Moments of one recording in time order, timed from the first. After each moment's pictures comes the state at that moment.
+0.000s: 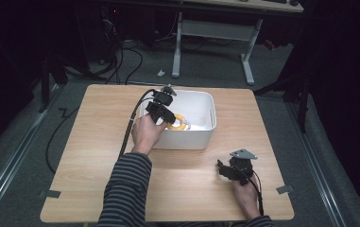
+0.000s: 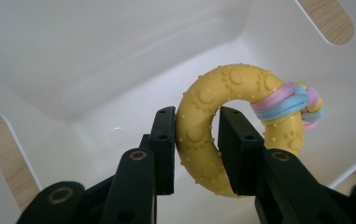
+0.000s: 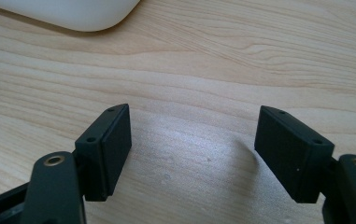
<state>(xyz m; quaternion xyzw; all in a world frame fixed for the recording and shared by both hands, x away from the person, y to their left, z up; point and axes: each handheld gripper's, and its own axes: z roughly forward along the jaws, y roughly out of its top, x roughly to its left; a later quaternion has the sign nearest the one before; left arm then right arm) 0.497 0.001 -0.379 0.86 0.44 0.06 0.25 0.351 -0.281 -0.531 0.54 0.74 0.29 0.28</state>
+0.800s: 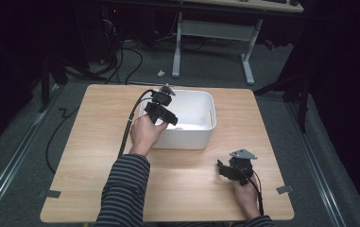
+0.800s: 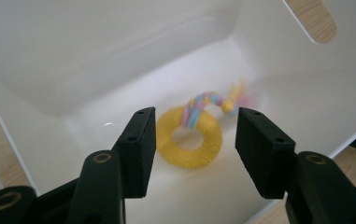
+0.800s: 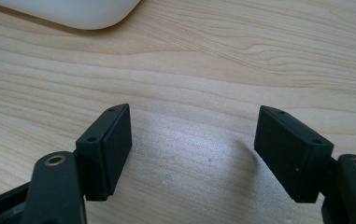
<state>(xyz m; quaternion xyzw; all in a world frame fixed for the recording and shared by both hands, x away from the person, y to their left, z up) 0.494 0.007 -0.374 0.85 0.45 0.05 0.27 0.350 -0.281 -0.531 0.54 0.74 0.29 0.27</state>
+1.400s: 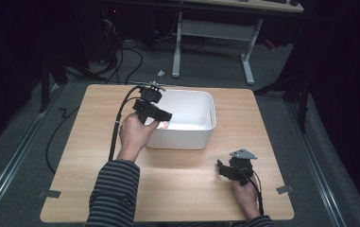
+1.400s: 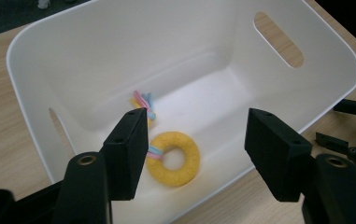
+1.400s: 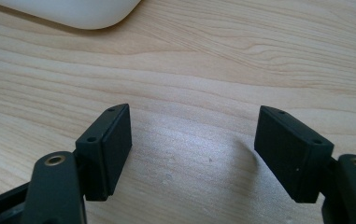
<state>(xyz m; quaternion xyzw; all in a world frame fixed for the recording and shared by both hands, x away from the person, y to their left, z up) 0.465 0.038 -0.341 0.84 0.43 0.10 0.32 0.350 -0.280 -0.531 0.54 0.74 0.29 0.27</state>
